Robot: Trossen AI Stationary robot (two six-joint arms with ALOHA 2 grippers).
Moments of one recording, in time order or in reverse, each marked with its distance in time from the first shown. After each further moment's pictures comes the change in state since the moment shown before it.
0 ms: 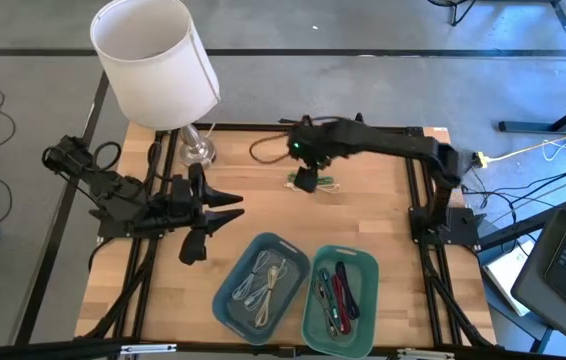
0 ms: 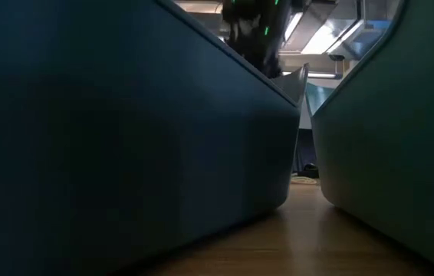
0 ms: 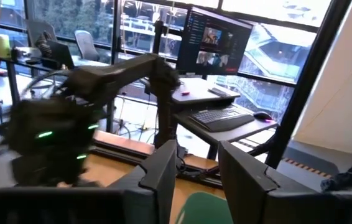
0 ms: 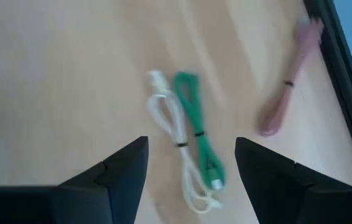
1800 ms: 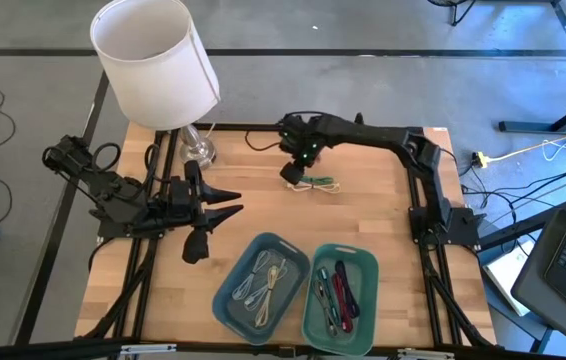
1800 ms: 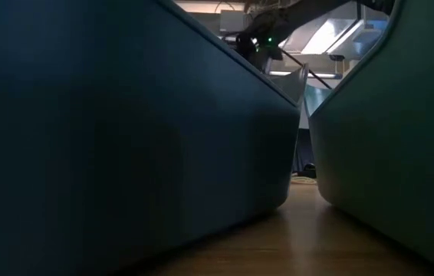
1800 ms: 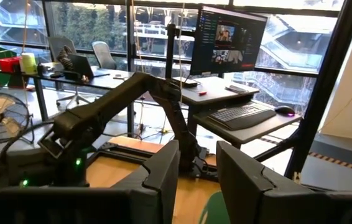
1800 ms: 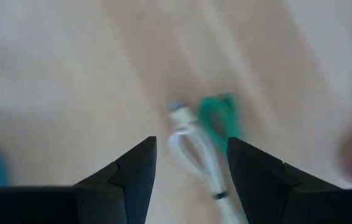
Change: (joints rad) left arm -0.006 0.000 0.000 -0.009 -0.073 0.093; right arm -0.136 0.194 0.002 0.164 -0.288 0.075
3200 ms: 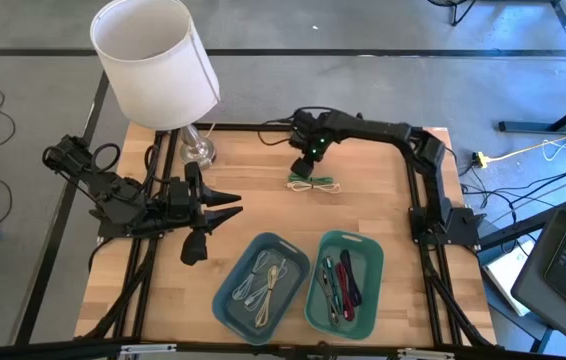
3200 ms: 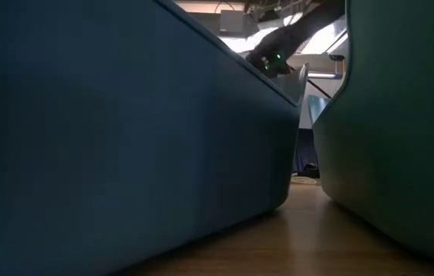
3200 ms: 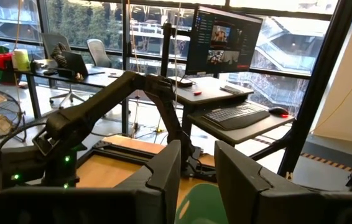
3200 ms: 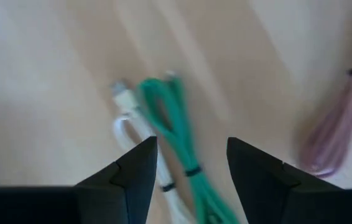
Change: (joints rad) left arm -0.009 0.000 0.000 0.001 0.011 -0.022; right arm -0.090 -0.018 -0.128 0.064 -0.027 -0.113
